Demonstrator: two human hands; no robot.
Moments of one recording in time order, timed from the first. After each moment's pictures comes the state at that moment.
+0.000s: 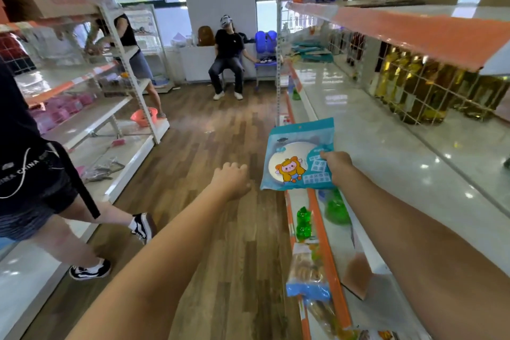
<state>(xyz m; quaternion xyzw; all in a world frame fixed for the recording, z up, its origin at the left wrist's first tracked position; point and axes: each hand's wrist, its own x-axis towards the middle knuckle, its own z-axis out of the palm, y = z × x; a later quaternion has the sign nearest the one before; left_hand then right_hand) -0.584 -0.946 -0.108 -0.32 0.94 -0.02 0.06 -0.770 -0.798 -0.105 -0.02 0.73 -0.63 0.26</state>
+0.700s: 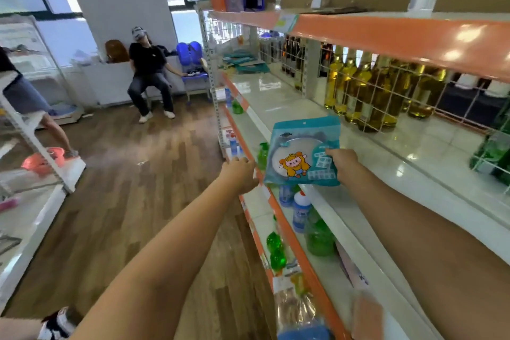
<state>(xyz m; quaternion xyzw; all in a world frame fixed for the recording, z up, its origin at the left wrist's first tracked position) -0.799 -1.041 -0.095 -0.12 0.99 -0.03 0.06 -0.909 -0.842 -0.089 0.12 0.69 -0.70 0.13</state>
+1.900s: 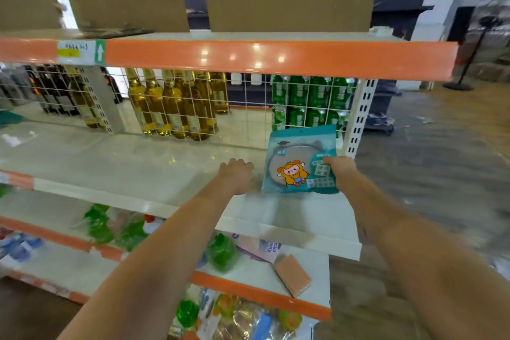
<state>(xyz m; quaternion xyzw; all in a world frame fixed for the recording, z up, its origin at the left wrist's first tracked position) -0.906 -0.865 -0.086 0.36 0.93 -0.08 0.03 -0.797 -0.654 -0.095 0.44 0.59 -0.65 -0.20</state>
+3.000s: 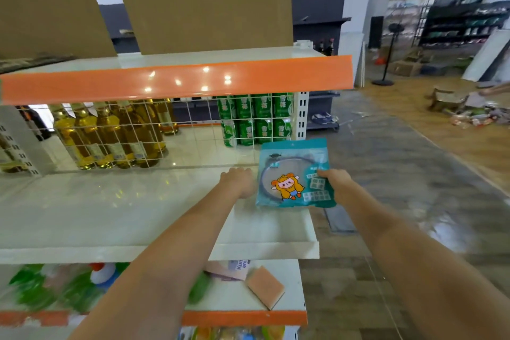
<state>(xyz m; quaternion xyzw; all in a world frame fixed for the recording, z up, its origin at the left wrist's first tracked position) -0.868 -0.768 -0.076 0.42 0.90 -0.05 0.06 -0.711 -0.610 -0.098 0.50 0.54 -0.65 -0.21</state>
